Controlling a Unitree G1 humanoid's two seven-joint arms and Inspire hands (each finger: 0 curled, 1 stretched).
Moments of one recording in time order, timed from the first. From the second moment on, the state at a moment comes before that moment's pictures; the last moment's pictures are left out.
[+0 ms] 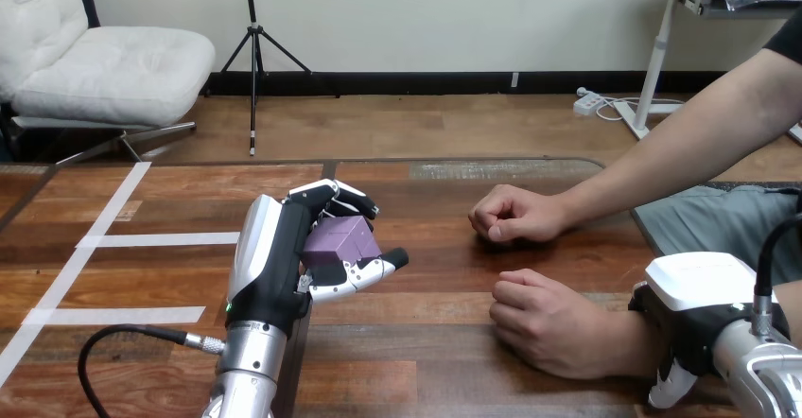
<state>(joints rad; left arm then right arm) -0.22 0.18 -0.18 0.63 0.39 -0.58 0.35 0.02 -0.63 0.21 -0.26 -1.19 0.33 0.67</state>
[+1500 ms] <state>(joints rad) -0.20 0.18 -0.18 0.62 0.40 -0.58 0.35 -0.03 -0.61 0.23 -0.17 -1.12 0.37 0.60</state>
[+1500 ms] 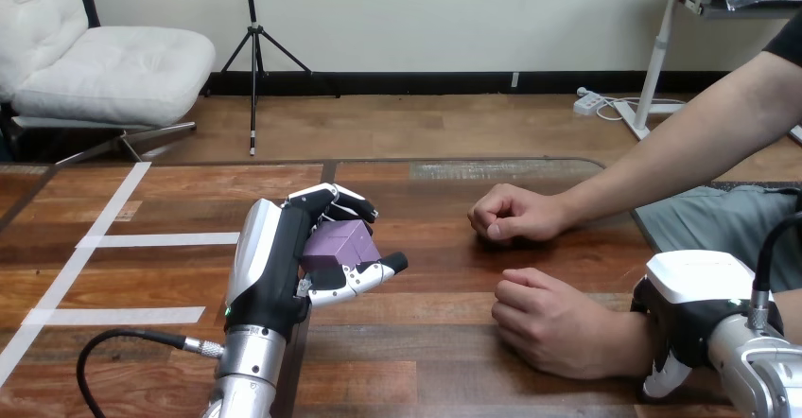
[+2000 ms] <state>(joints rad) -0.20 0.18 -0.18 0.61 0.40 -0.58 0.35 -0.03 -0.61 0.23 -0.16 -1.06 0.37 0.54</state>
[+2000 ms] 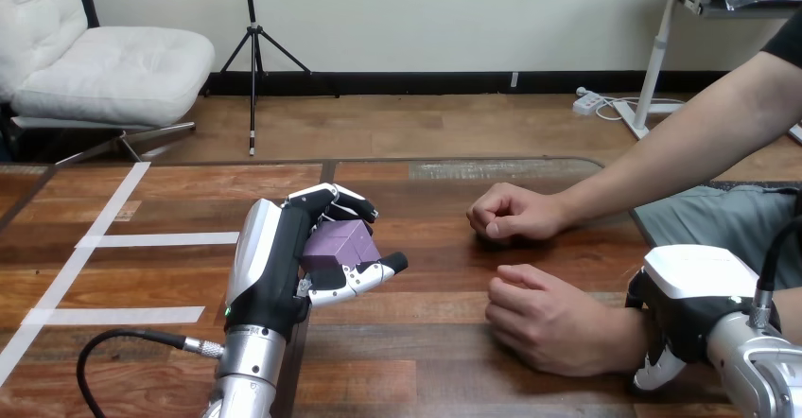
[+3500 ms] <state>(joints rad) -0.20 0.18 -0.18 0.61 0.40 -0.58 0.34 -0.01 -0.62 0.20 -0.19 -1.00 0.37 0.52</state>
